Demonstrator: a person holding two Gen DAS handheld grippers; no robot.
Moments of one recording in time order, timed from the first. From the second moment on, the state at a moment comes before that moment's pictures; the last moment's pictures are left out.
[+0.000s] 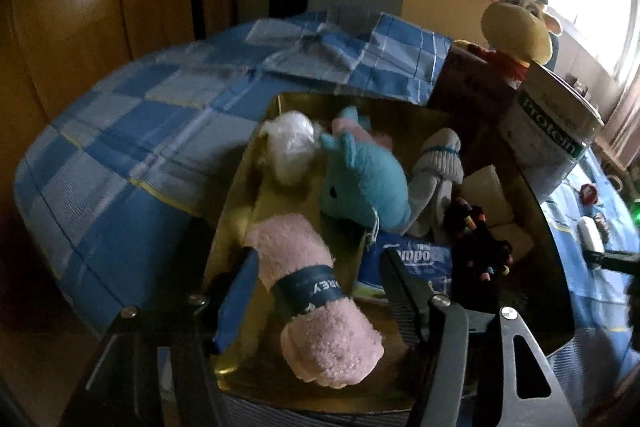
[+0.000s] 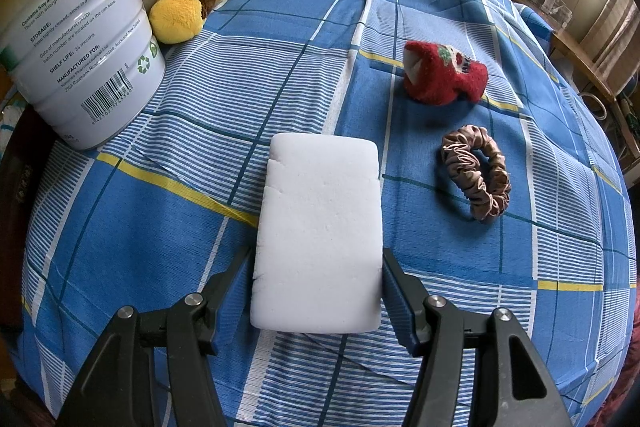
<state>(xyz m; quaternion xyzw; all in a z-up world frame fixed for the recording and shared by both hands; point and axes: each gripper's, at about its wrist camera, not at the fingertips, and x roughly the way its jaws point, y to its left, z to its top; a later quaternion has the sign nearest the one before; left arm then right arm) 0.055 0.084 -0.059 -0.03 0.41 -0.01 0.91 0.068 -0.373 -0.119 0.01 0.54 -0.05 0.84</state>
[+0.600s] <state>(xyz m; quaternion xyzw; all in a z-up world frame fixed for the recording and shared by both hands) 0.034 0.051 -0.026 0.00 0.36 -0.06 0.93 0.073 -0.381 -0.119 0.03 0.54 -0.05 0.84</state>
